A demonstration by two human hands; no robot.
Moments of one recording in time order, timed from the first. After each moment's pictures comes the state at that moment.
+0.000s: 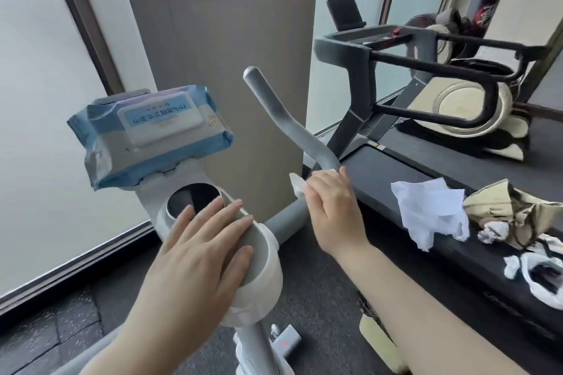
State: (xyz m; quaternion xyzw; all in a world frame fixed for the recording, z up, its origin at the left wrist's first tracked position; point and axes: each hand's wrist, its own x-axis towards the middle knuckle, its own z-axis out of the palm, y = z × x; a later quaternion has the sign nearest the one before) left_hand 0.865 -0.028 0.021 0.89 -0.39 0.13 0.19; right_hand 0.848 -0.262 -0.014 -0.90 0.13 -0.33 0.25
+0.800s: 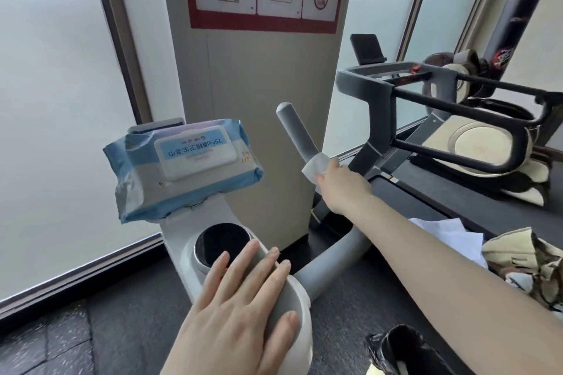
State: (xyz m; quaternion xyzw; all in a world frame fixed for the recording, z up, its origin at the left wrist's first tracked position) left_hand 0.877 -0.040 0.002 0.86 -0.43 0.22 0.18; right_hand 0.973 -0.304 0.047 -0.97 0.25 -0.02 -0.01
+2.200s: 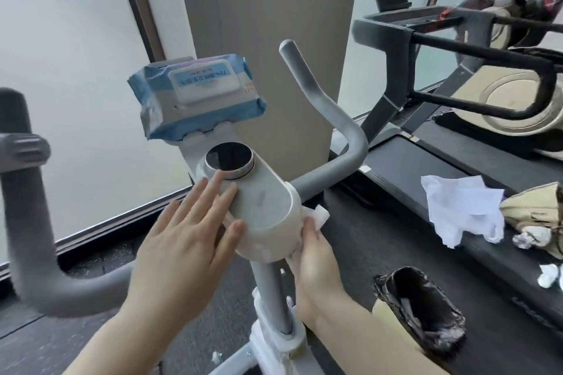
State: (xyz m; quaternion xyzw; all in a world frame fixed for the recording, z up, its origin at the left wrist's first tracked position) left_hand 0.828 0.013 0.011 0.94 -0.28 0.13 0.12; right_hand 0.781 -0.138 -0.032 -0.48 0.27 -0.08 0.83
